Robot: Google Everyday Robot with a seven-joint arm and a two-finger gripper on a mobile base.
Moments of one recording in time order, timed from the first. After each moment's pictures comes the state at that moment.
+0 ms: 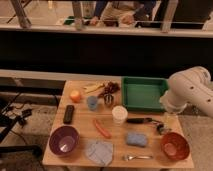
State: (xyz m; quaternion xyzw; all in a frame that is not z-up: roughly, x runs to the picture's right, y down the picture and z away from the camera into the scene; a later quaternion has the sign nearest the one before) arm 0.293 0.114 0.682 -0.28 0.02 0.03 0.96
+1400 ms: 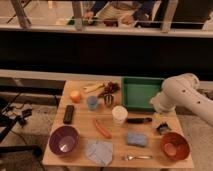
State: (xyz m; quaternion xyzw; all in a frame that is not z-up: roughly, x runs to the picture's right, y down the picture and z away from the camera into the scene) arm 0.252 0.127 0.733 -0.28 -0.04 0.07 0.96
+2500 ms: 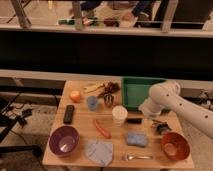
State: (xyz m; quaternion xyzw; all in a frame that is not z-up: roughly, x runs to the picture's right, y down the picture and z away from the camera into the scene) arm 0.208 0.166 0.786 -0.31 -0.07 0.07 0.94
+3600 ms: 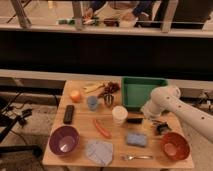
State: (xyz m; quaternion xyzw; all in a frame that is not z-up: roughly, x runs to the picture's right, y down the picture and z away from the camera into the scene) arm 0.223 0.179 0.827 -0.33 -0.07 0.12 0.93
